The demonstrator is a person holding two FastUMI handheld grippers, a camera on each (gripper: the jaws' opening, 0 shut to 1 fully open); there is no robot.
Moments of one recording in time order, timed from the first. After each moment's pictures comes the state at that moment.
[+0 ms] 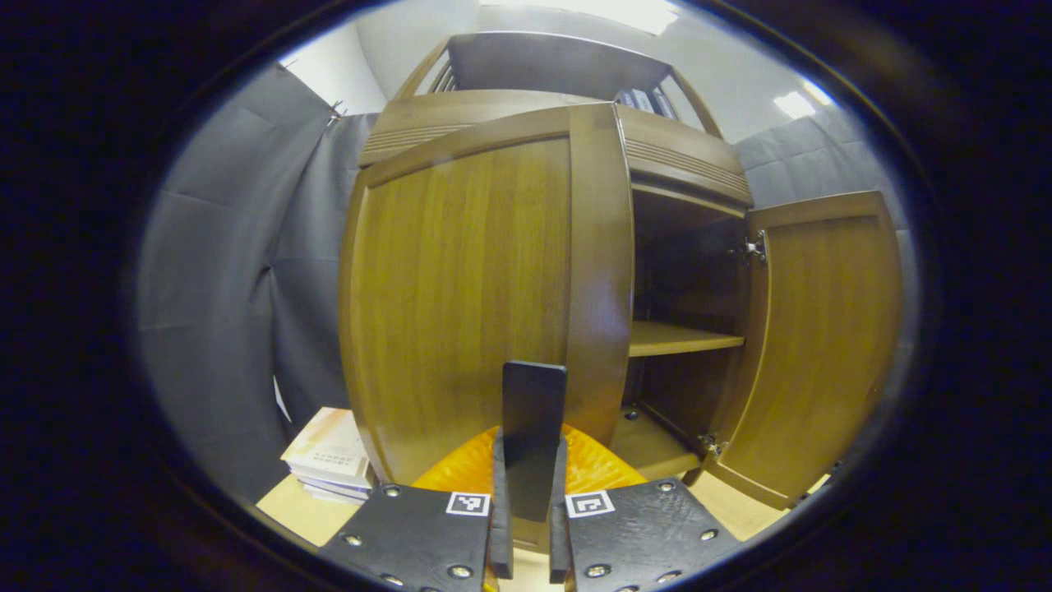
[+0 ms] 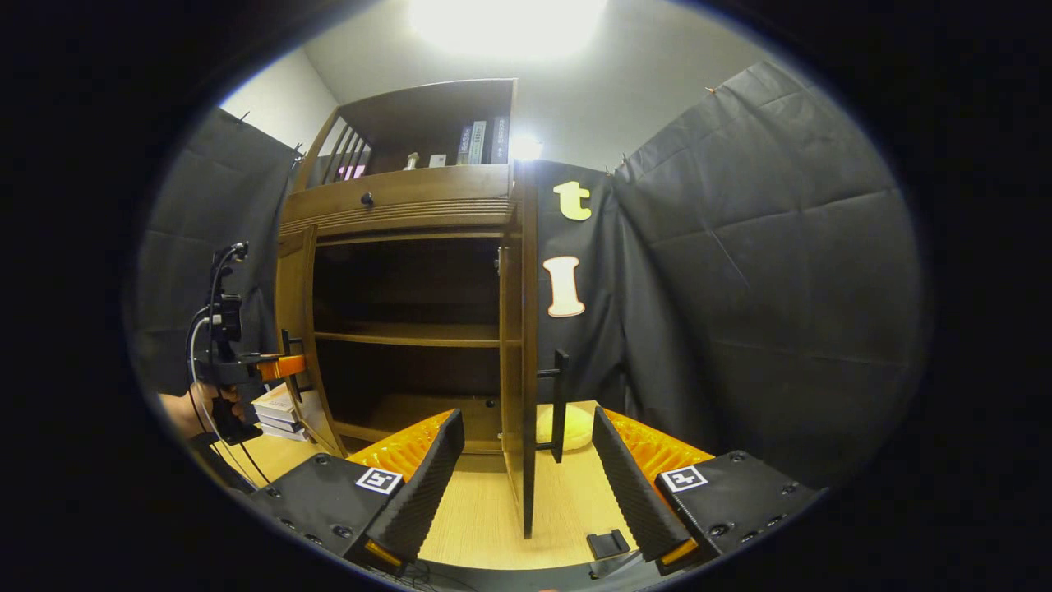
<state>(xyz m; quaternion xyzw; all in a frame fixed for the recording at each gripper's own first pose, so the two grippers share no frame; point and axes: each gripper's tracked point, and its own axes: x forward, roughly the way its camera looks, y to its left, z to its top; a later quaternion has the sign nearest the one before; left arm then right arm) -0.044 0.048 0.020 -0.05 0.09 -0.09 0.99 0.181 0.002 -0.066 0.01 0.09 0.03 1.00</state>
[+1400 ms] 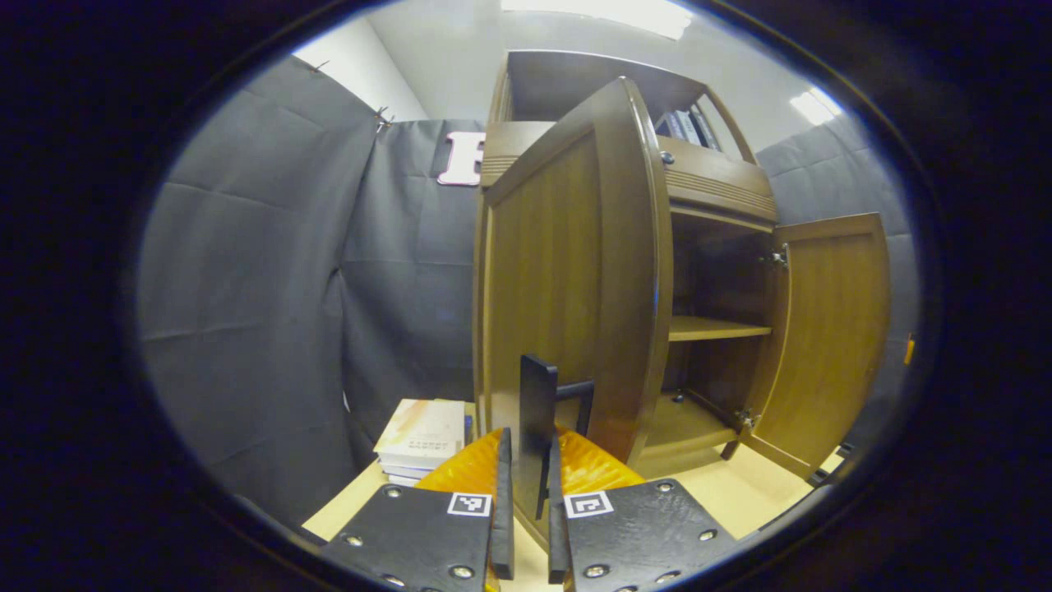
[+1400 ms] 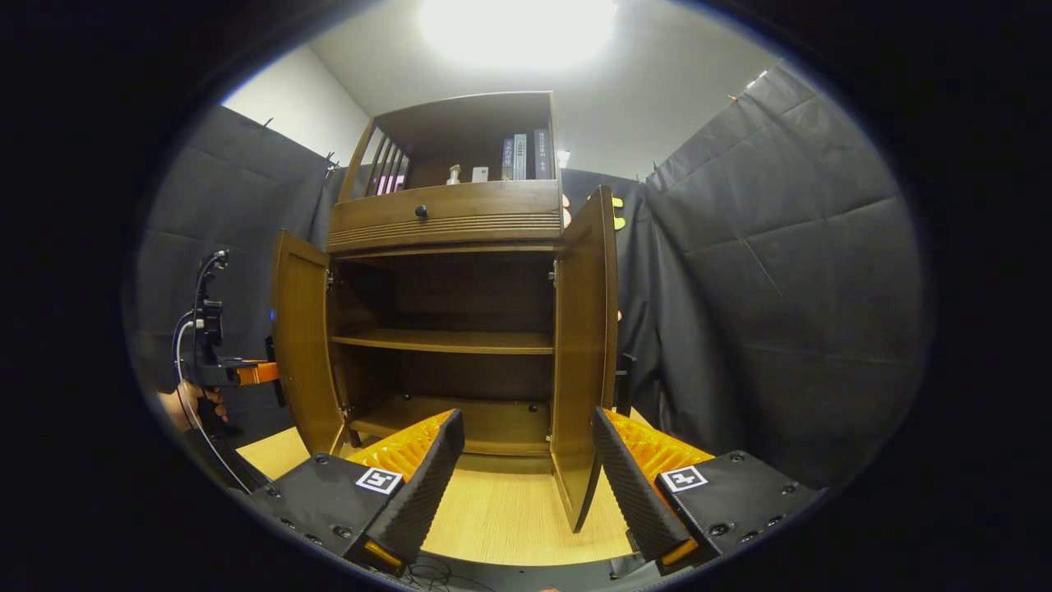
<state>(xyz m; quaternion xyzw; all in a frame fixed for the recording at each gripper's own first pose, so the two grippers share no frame) -0.142 0.180 0.028 -0.04 0.10 -0.02 0.99 0.148 0.056 -0.052 0.02 0.07 0.08 0.99</state>
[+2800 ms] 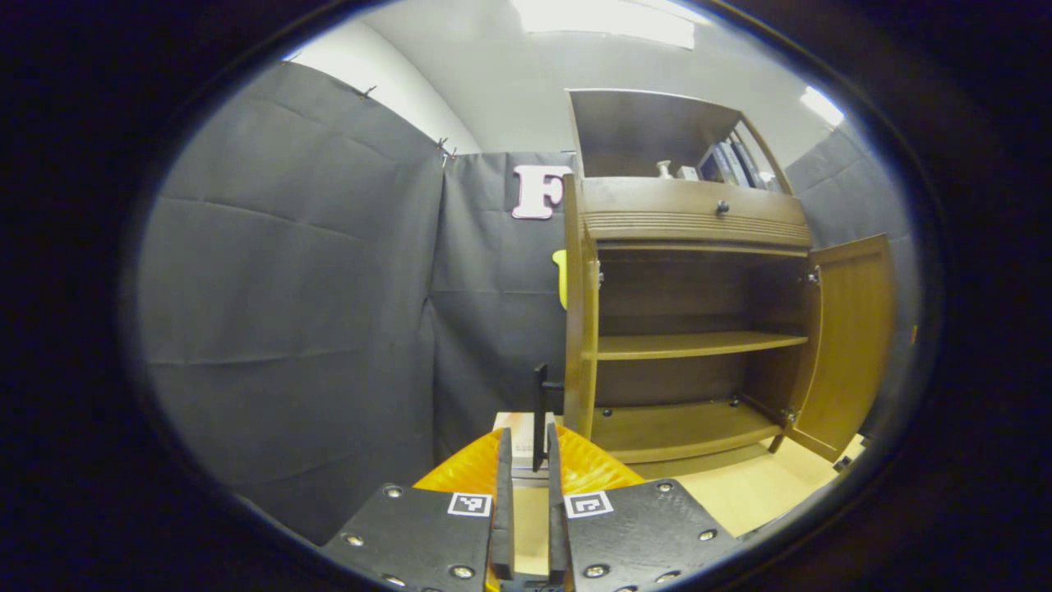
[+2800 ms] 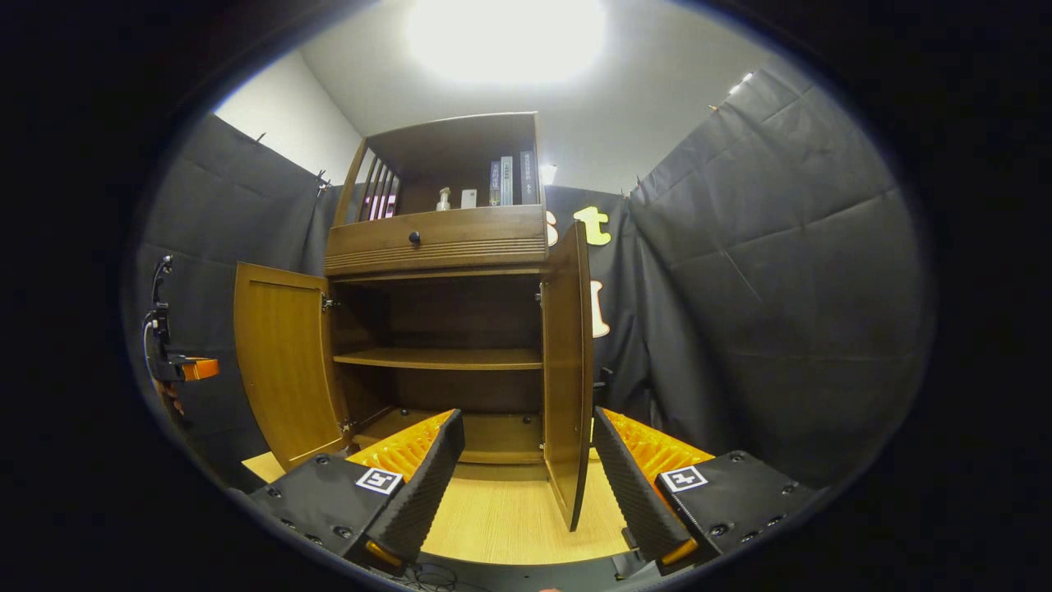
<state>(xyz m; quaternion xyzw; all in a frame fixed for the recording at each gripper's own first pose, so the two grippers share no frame) -0.276 0.294 0.078 -0.02 0.05 0.08 1.00 0.115 0.038 -0.027 0.03 0.04 0.06 1.00</state>
